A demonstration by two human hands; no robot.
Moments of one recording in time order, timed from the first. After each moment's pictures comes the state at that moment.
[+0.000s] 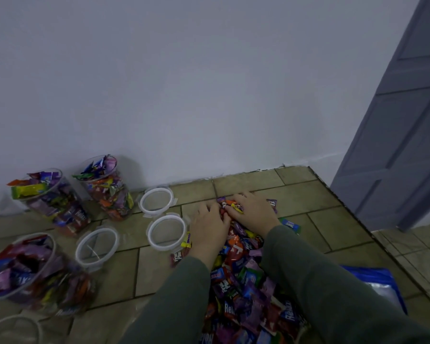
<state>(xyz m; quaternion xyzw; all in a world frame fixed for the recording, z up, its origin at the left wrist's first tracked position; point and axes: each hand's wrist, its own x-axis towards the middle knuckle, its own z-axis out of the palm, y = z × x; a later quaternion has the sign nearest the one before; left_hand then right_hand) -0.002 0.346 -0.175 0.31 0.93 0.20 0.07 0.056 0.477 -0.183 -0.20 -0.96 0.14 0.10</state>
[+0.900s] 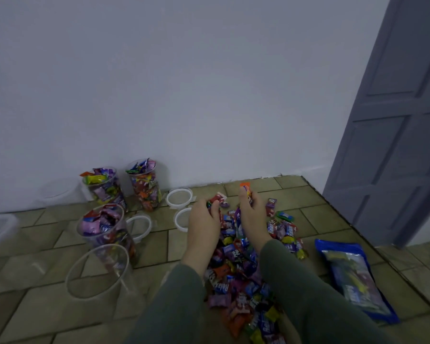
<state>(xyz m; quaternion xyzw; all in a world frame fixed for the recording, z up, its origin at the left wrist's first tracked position) 0.062 0.245 -0.091 0.25 0.84 0.48 -0.01 0.116 0.338 -0.101 -0.27 -0.63 0.62 0.37</state>
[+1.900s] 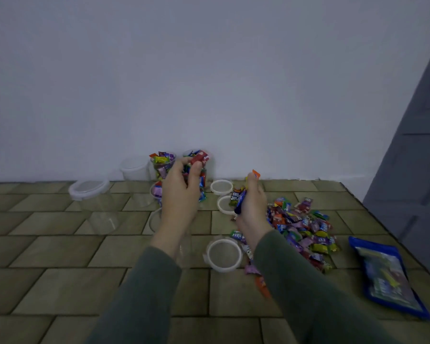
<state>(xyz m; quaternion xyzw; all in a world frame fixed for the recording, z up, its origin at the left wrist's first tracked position) 0.071 0.090 -0.013 0.24 0.75 0.59 -0.18 0.105 0.217 -0.051 -0.27 -0.39 0.83 0.30</state>
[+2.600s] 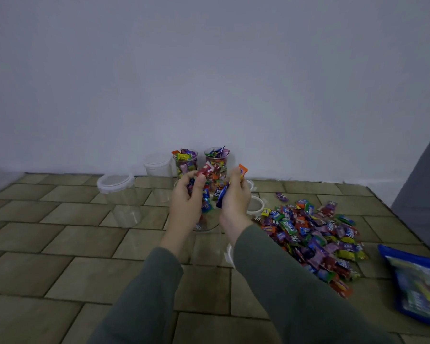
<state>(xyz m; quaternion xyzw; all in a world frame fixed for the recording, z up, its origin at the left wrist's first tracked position) 0.042 0.053 -0.046 0.21 0.72 0.66 -0.09 0.059 0.139 -0.037 -0.26 -0.41 0.82 0.31</state>
